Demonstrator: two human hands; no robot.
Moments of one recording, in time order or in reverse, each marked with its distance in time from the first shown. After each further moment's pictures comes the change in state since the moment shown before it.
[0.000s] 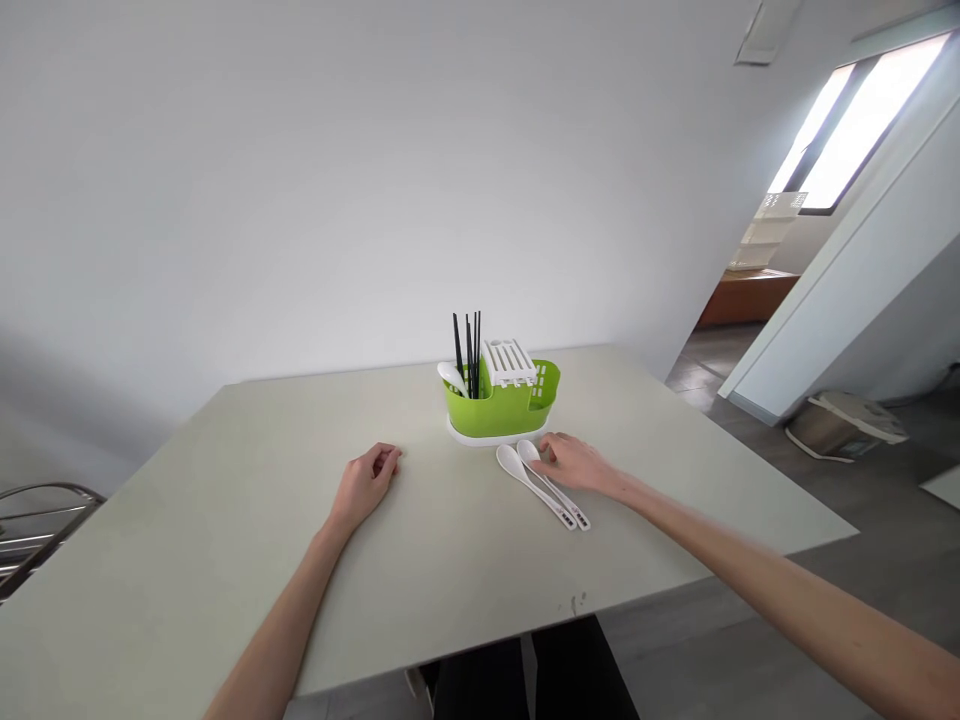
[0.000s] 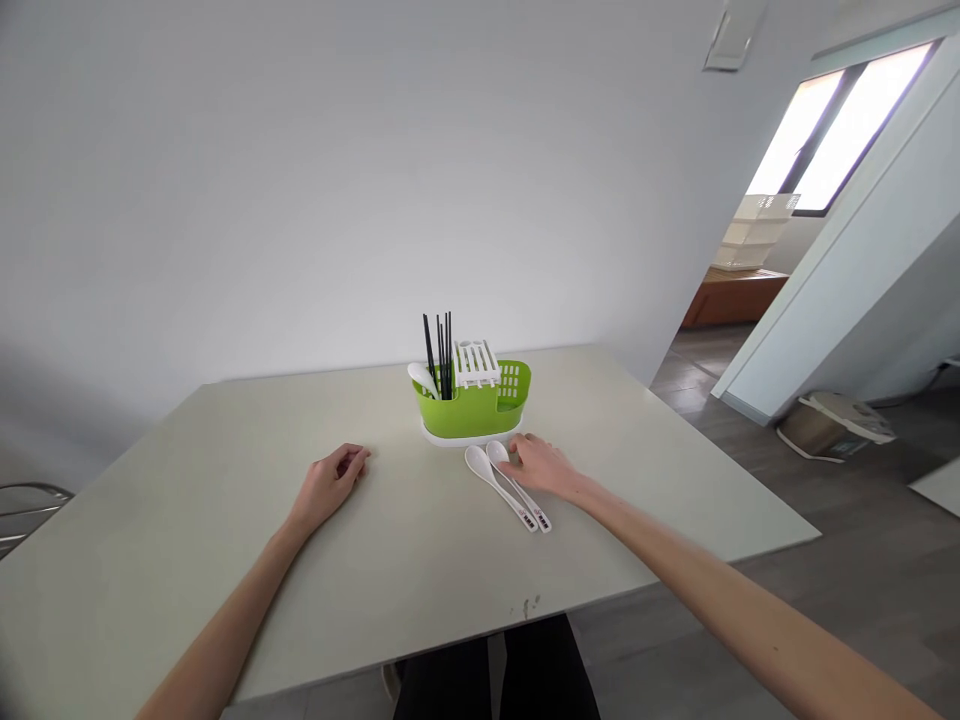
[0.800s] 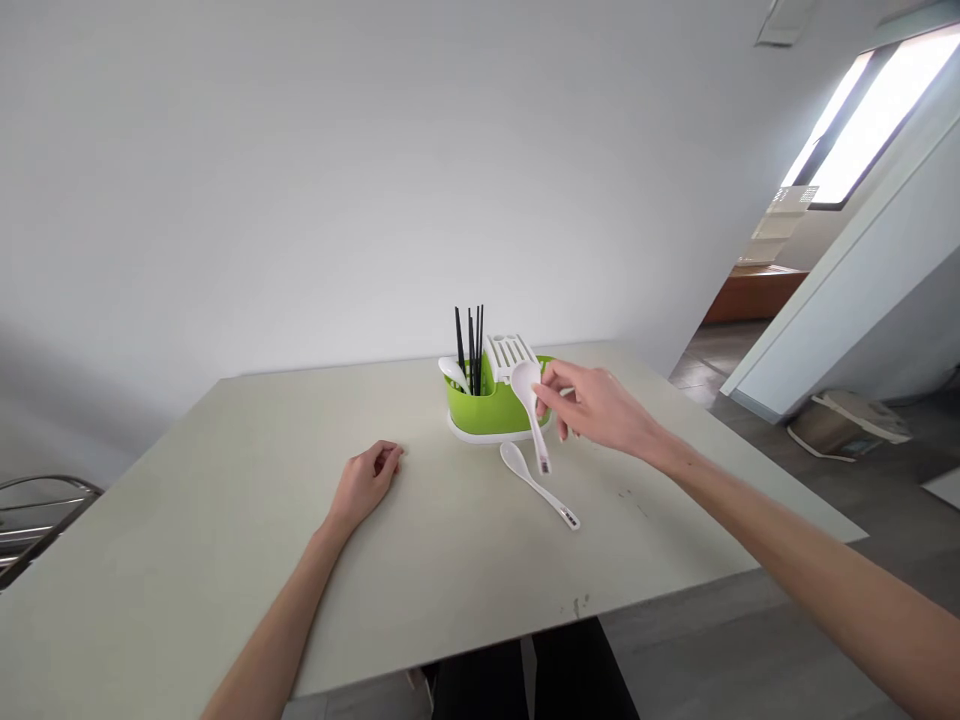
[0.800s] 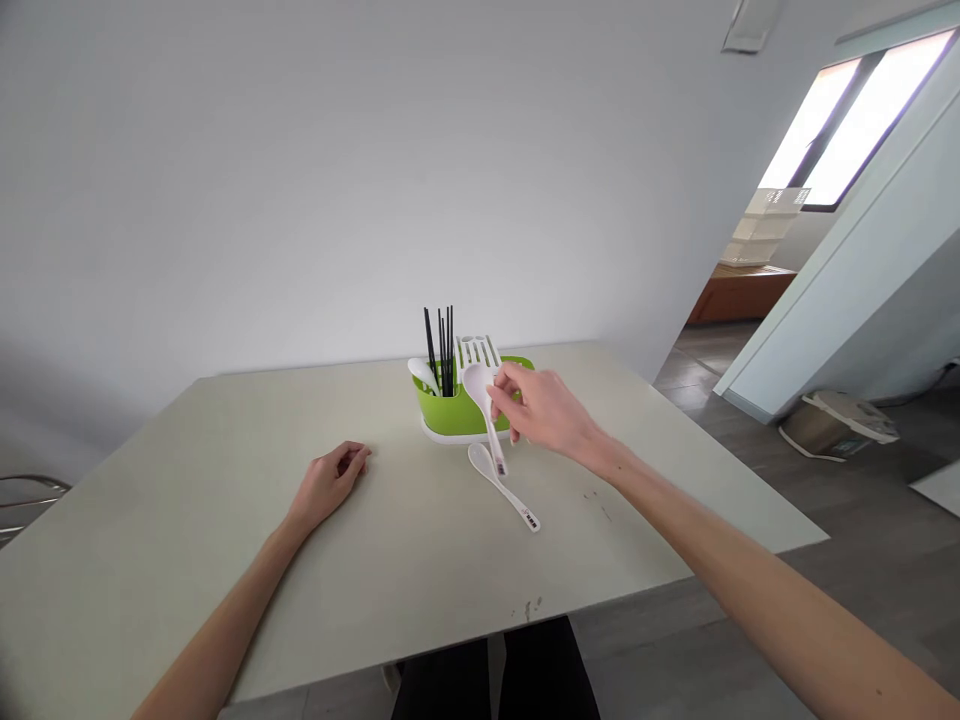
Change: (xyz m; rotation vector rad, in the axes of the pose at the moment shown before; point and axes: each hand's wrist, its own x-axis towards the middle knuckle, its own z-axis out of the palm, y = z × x) left_hand -0.003 -0.002 0.000 0.017 -0.035 -0.008; right_hand -0.046 -0.077 -0.116 0.363 0.230 -0.261
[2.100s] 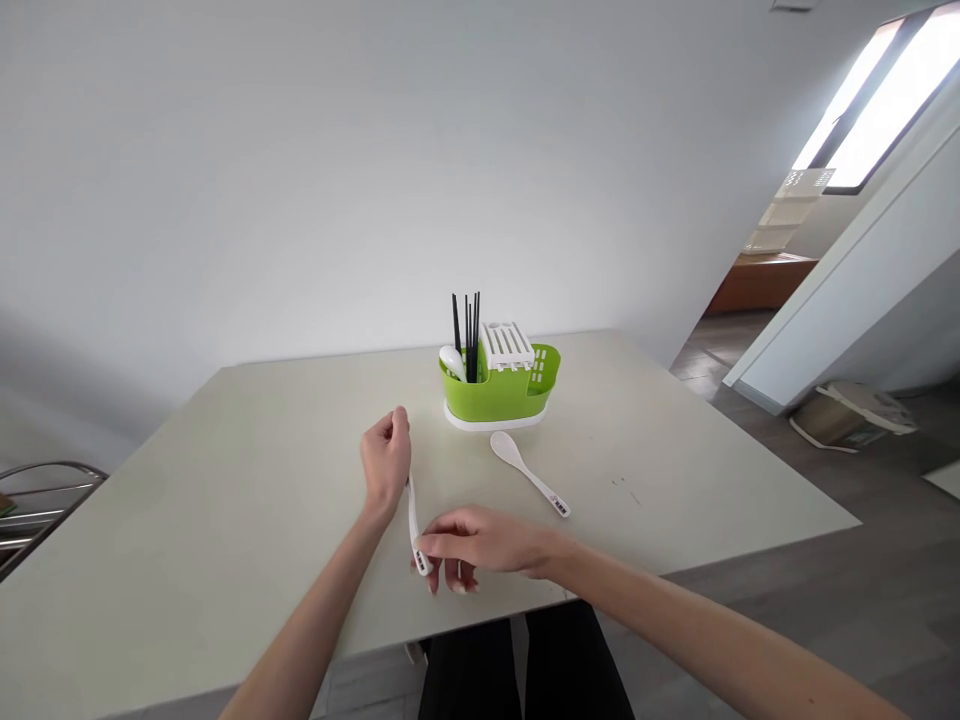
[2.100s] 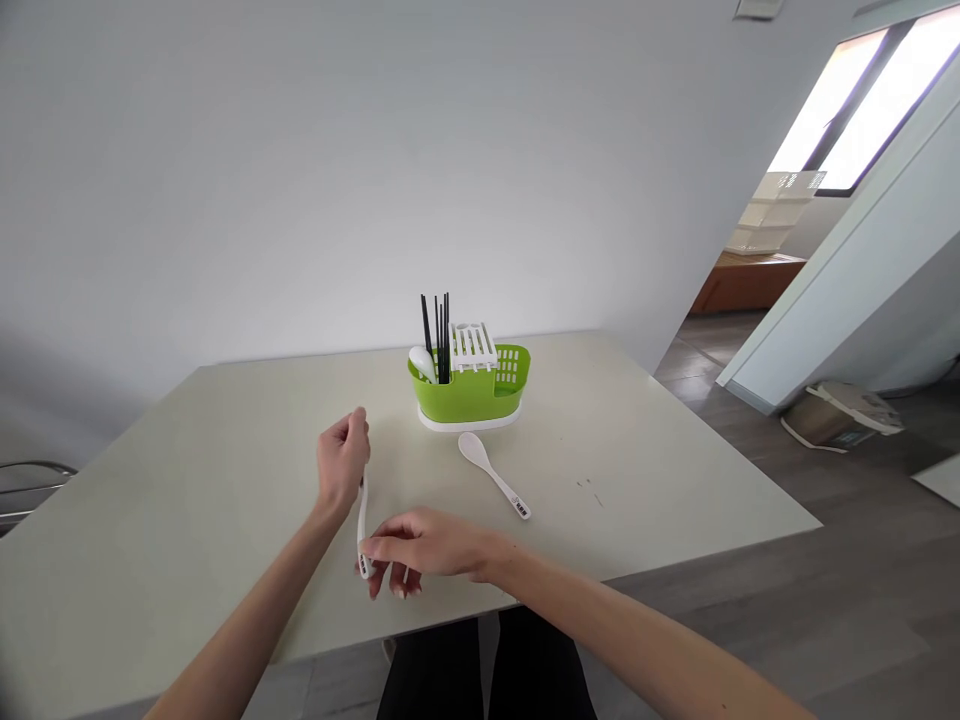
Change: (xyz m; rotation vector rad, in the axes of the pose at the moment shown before) left_hand -0.004 0.102 0.025 -0.353 0.414 -0.191; right_hand -0.053 -0.023 0.149 0.909 -0.874 0.213
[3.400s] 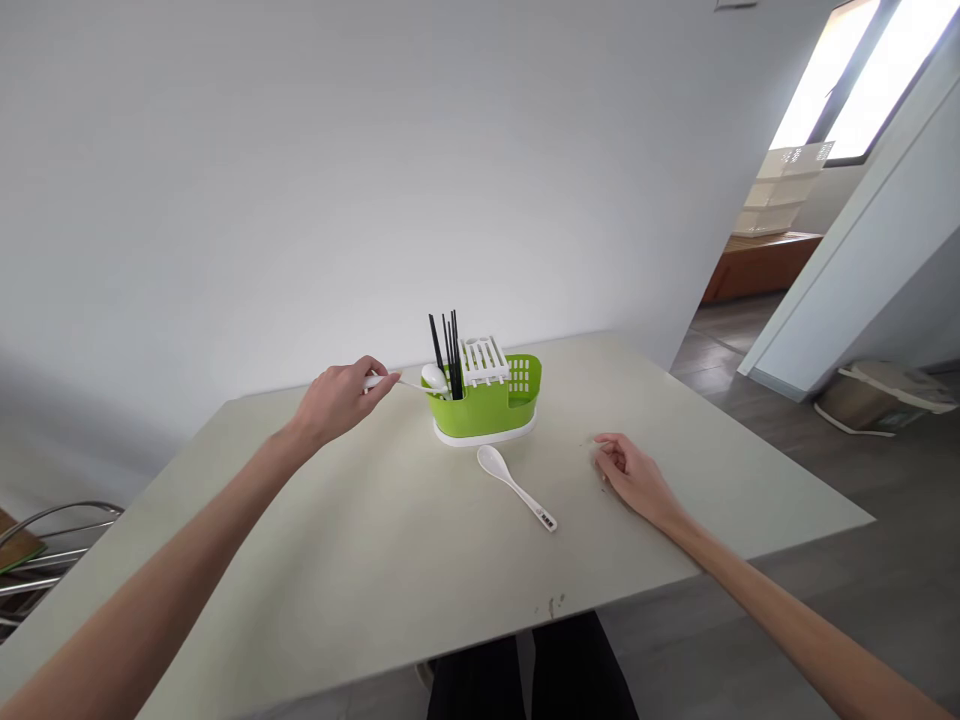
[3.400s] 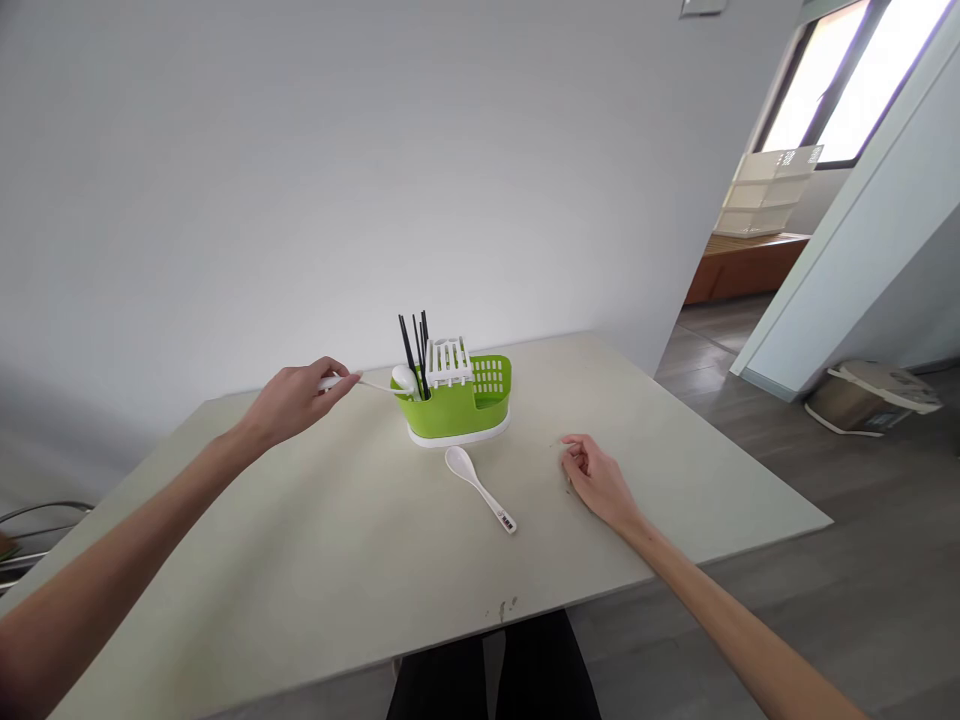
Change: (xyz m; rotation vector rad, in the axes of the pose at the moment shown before) left_hand 0.099 0.099 -0.045 0.822 -0.366 0.471; right_hand -0.133 0.110 -0.189 -0.657 1.243 -0.184
